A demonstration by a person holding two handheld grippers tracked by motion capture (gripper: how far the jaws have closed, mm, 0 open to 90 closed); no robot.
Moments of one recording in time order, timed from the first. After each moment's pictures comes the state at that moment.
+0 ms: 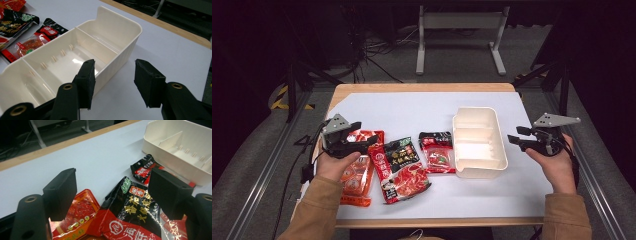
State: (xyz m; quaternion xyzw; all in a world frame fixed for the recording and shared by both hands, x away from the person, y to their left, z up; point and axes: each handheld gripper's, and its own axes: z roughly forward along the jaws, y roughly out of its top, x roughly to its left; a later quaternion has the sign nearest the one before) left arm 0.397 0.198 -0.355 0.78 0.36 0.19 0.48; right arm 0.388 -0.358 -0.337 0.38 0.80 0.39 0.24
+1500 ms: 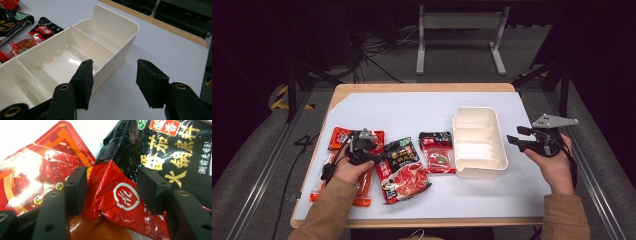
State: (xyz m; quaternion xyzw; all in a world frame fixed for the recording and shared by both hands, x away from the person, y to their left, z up) left arm 0.431 0.171 -0.432 0.86 0.38 0.10 0.32; right arm 0.389 -0.357 -0.341 0.39 0.80 0.39 0.25
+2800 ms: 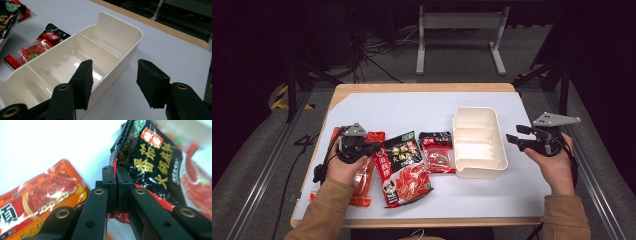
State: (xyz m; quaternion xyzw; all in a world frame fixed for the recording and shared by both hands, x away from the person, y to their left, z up) left arm 0.402 0.179 -0.377 0.84 0.35 0.11 0.40; right arm 0.384 -0.352 -0.329 0.39 0.80 0.40 0.24
